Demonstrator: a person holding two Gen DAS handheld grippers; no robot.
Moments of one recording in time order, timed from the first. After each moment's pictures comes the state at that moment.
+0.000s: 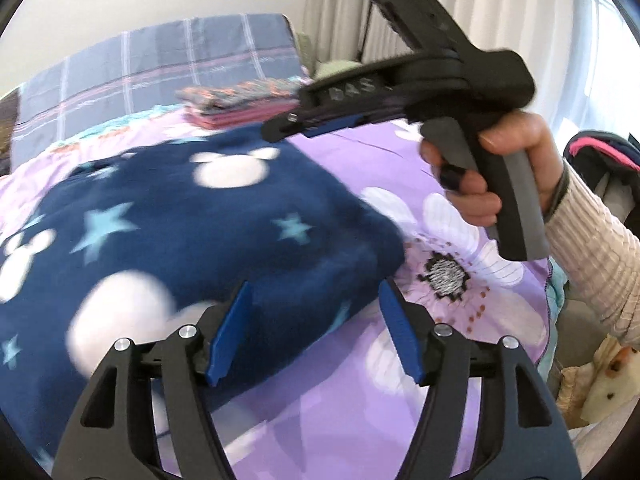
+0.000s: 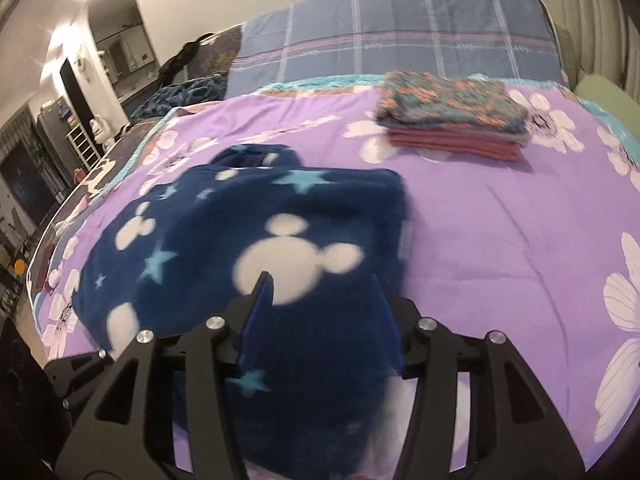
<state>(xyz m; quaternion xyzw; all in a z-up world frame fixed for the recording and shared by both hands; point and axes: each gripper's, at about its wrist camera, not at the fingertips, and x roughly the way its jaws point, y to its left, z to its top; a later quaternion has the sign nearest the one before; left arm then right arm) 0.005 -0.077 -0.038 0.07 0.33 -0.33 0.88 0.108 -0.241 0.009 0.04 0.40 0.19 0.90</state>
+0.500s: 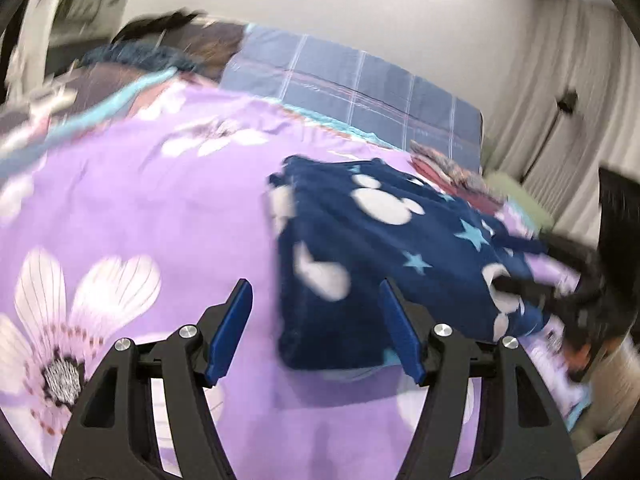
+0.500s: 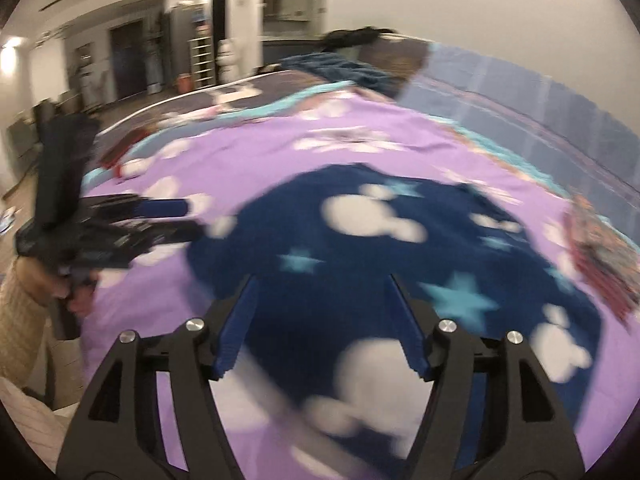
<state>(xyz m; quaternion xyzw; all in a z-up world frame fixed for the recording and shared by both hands) -0.025 0.212 -0.040 -0.17 0.30 -0.08 0.94 0.019 -0.011 0.017 -0.15 0.31 0.39 0.85</state>
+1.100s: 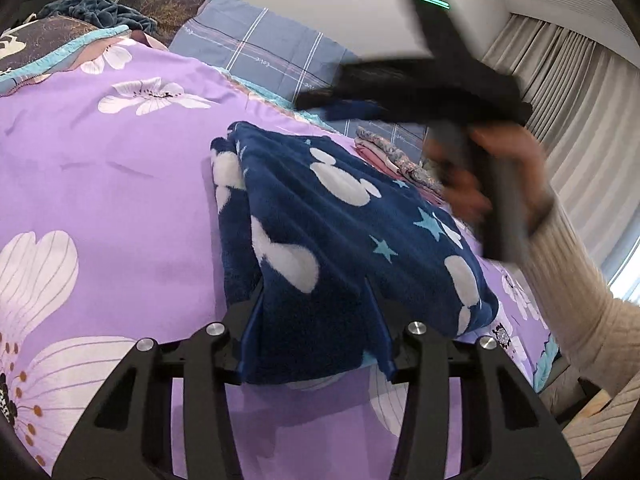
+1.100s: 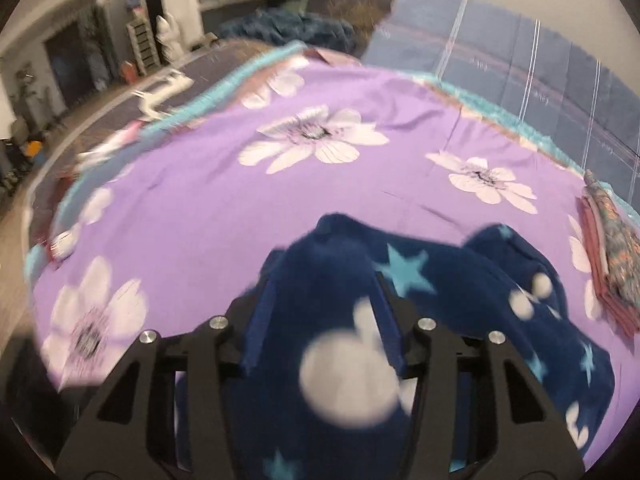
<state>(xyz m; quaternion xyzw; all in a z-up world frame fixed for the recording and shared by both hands) 0.006 0.209 -0.071 -0.21 0.31 -0.20 0.90 0.190 0.122 0.026 -0.13 0.44 0.27 0.85</state>
